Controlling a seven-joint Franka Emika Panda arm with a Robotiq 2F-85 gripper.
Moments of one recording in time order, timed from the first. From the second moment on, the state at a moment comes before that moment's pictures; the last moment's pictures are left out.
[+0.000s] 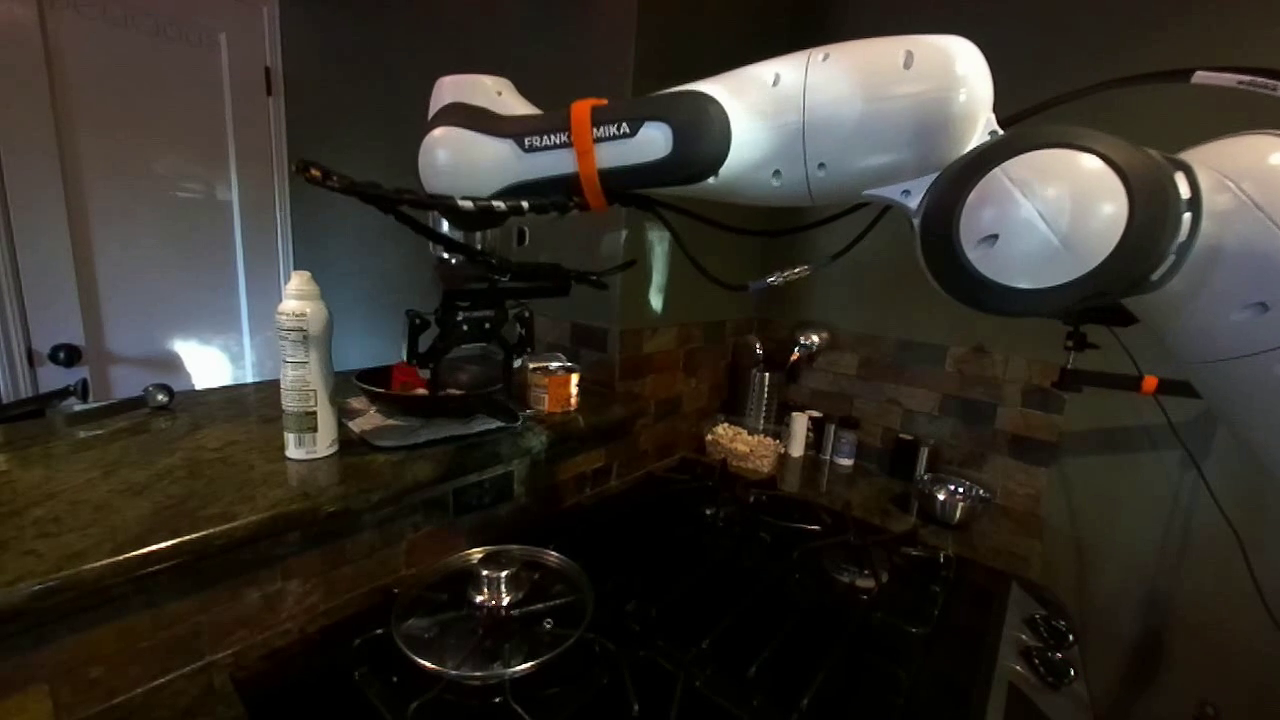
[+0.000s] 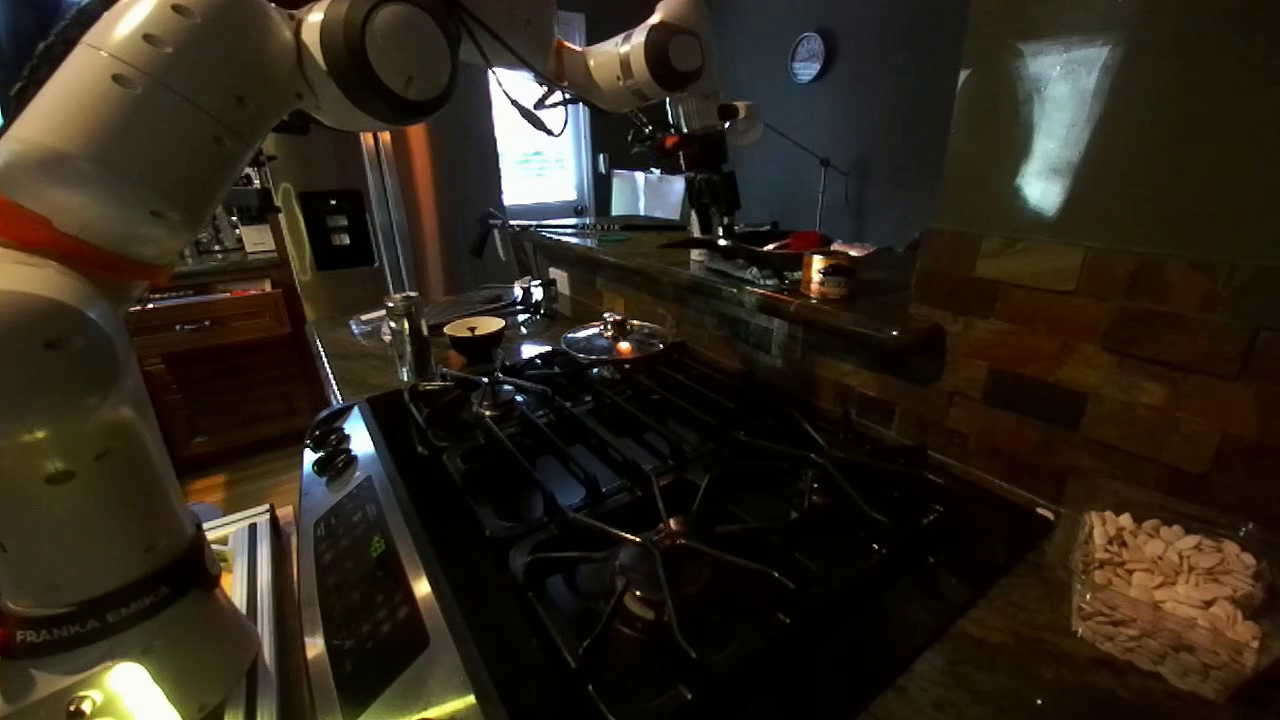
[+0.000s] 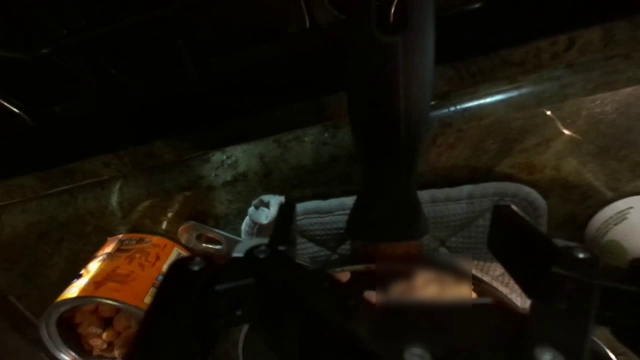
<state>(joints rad) 0.24 0.69 -0.03 -0.97 -0.15 1.82 0.51</state>
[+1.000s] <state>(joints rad) 0.15 0.29 0.04 -1.35 0.03 1.85 0.05</state>
